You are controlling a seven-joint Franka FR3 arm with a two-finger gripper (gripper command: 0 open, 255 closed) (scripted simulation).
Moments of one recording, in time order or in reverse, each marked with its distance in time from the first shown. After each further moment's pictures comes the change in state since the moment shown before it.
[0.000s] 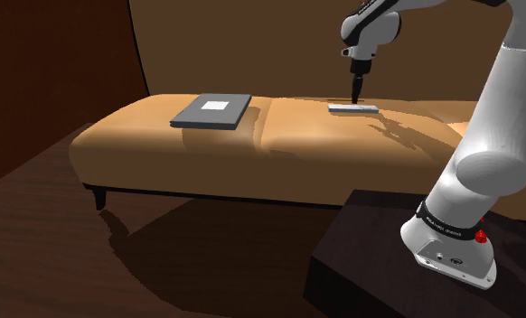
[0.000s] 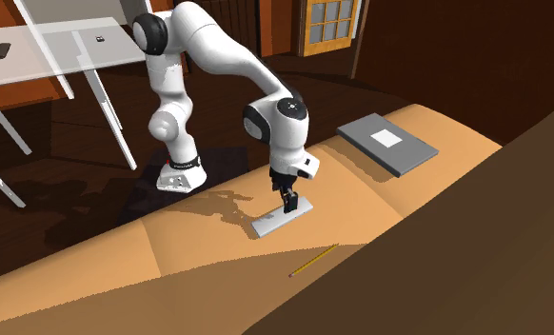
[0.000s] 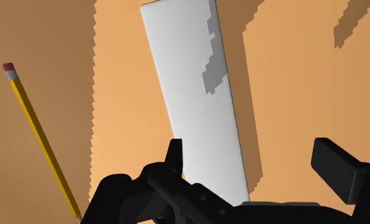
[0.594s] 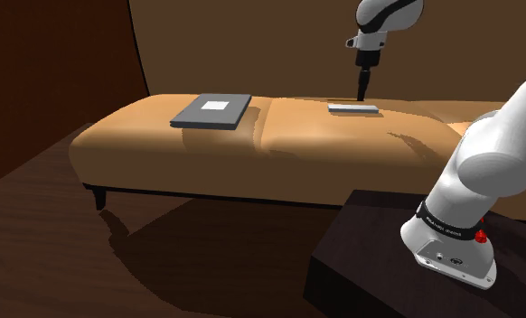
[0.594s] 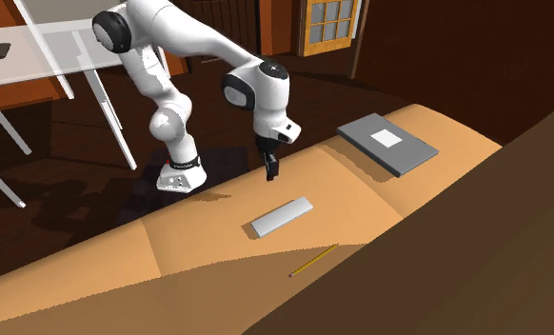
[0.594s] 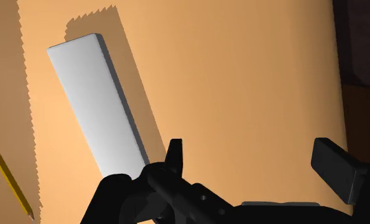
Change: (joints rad) arm 0.031 -0.379 0.103 -0.221 -0.234 -0.112 0.324
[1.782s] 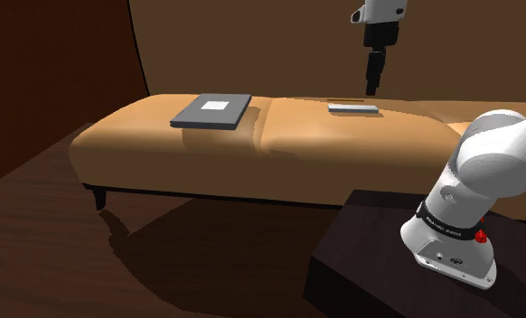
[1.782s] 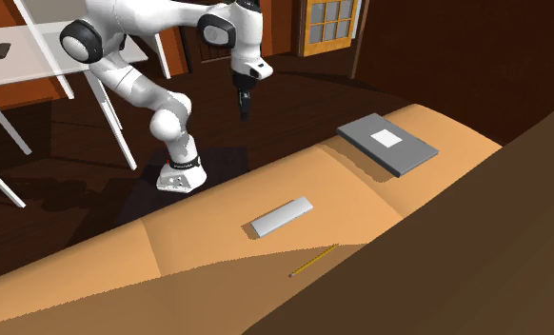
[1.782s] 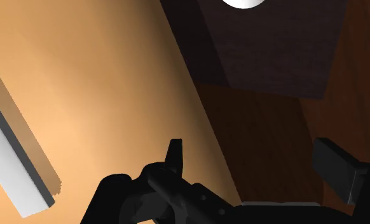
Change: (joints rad) arm 0.017 -0.493 0.387 -0.157 0.061 -0.399 0.503
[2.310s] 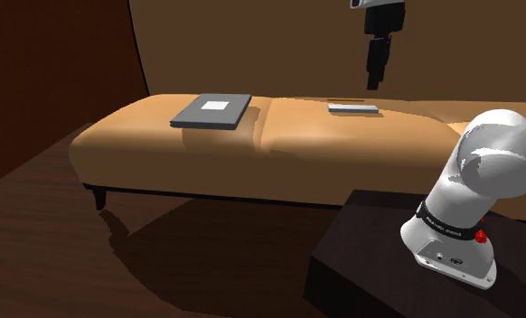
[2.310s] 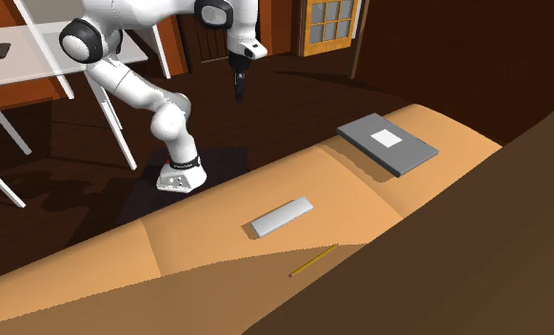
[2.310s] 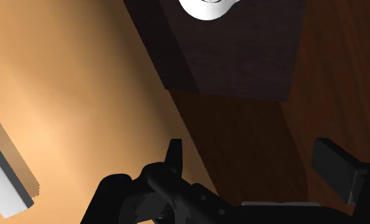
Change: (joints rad) arm 0.034 -0.051 0.127 0.062 0.102 -0.128 0.160
